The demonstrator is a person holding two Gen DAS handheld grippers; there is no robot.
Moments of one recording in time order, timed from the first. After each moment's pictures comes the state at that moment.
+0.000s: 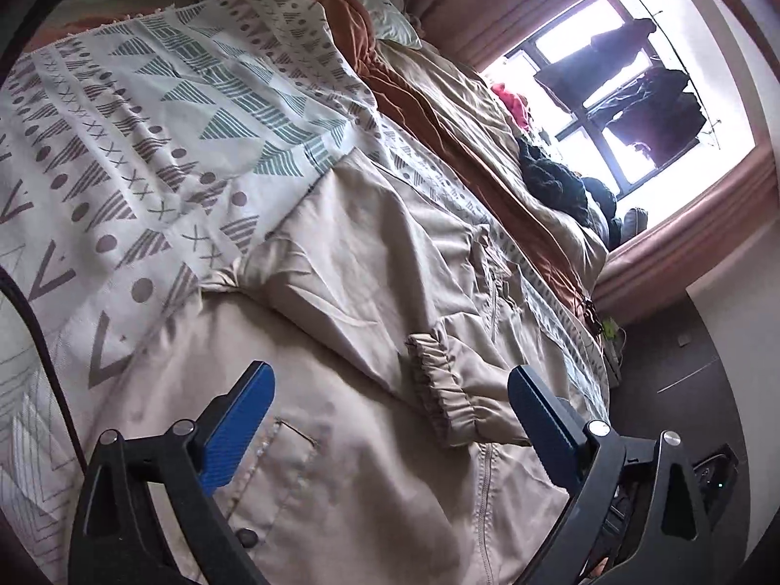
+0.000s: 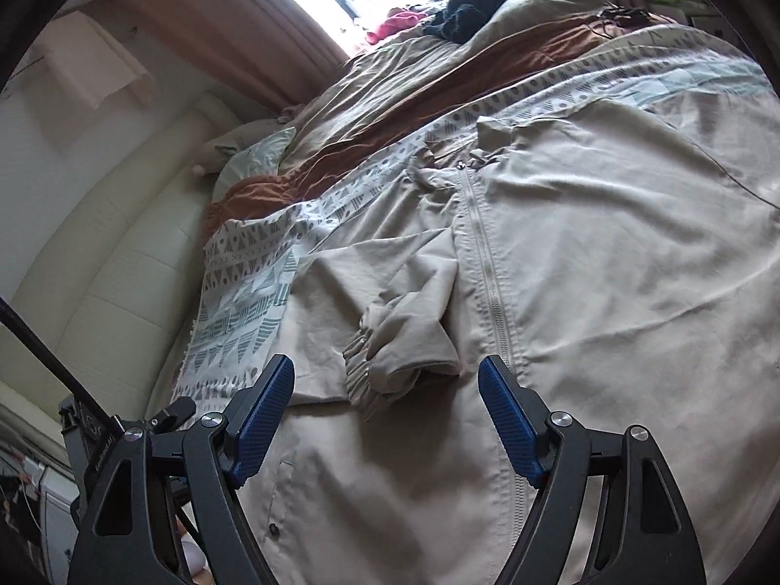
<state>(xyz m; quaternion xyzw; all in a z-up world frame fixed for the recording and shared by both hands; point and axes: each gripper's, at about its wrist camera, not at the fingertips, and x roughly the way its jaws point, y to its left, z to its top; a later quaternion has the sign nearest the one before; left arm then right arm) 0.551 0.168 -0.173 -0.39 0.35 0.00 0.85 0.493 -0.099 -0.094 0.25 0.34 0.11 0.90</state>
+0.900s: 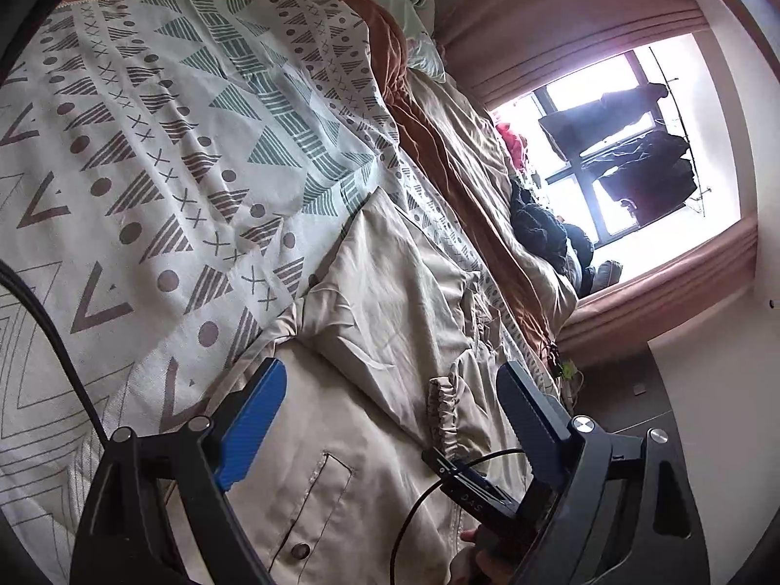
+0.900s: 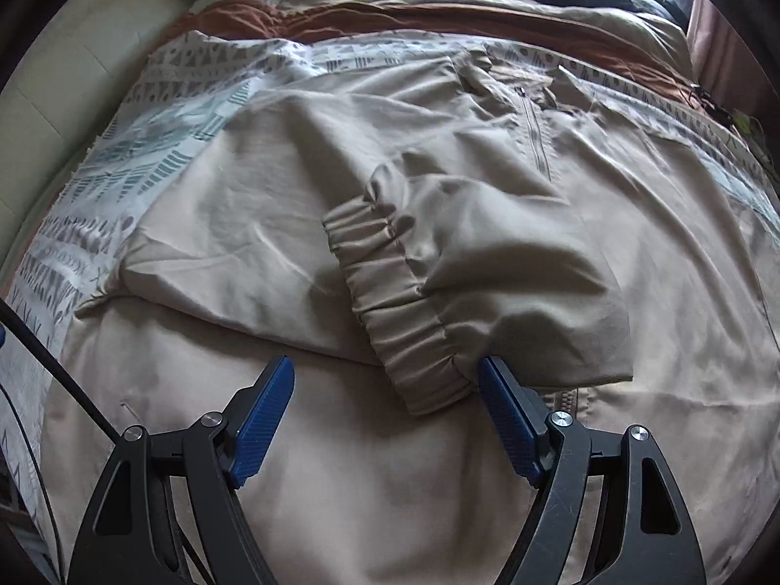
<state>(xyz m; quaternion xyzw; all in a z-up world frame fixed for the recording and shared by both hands) 0.531 0.244 -0.180 -0.47 0.32 -0.02 0.82 0.607 0.010 -0.168 -0.01 0.49 0.04 0.87</state>
